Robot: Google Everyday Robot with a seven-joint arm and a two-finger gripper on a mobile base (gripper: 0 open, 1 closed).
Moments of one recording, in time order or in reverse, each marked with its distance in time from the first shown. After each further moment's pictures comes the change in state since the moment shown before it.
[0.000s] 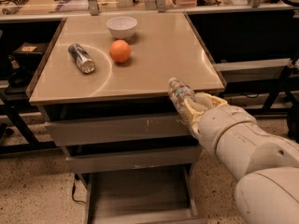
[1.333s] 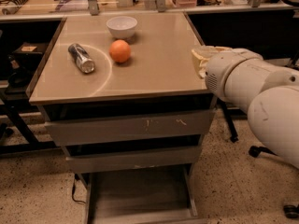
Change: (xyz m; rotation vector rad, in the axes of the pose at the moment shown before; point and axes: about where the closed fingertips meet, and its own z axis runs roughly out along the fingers) arm -0.089 -0.045 0.046 -0.027 -0.095 -0.001
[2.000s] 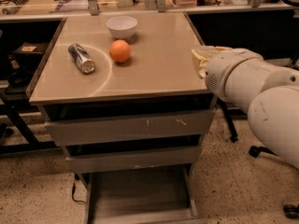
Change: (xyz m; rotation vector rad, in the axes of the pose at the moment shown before) arm 0.000 0.000 0.000 0.000 0.000 0.000
